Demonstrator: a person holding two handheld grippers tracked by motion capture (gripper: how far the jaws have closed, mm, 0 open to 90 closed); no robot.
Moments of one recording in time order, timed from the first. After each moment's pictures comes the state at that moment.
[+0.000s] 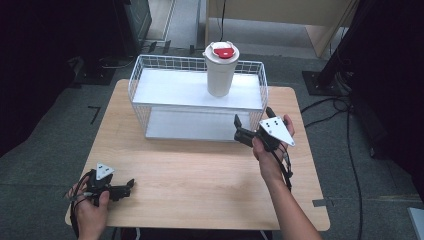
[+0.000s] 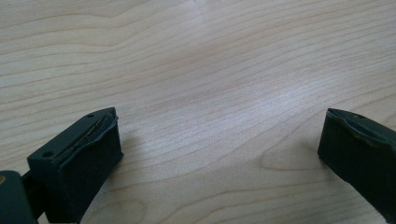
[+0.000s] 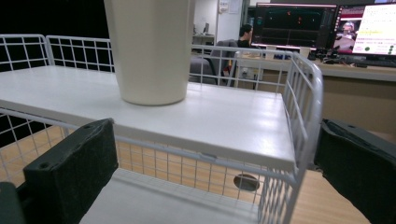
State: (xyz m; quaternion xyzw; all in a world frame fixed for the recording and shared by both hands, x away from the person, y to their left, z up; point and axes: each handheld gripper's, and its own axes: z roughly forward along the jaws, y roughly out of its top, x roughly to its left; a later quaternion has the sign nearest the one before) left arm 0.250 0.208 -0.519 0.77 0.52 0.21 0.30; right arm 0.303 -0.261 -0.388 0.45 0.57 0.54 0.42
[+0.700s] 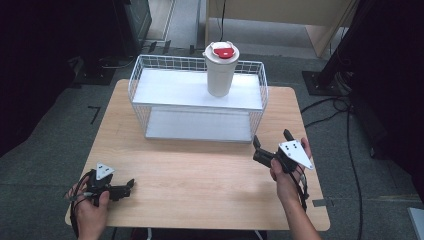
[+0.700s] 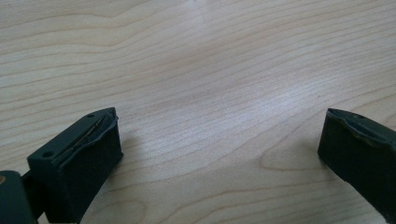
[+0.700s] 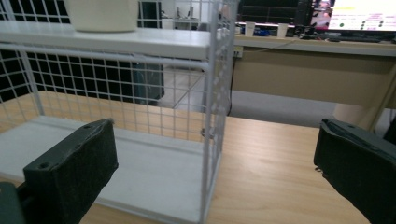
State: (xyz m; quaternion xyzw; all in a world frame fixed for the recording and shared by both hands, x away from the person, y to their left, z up) left arm 0.250 0.208 -0.519 0.77 0.52 0.21 0.30; right arm 0.264 -0.313 -0.436 0.49 0.57 0.50 0.42
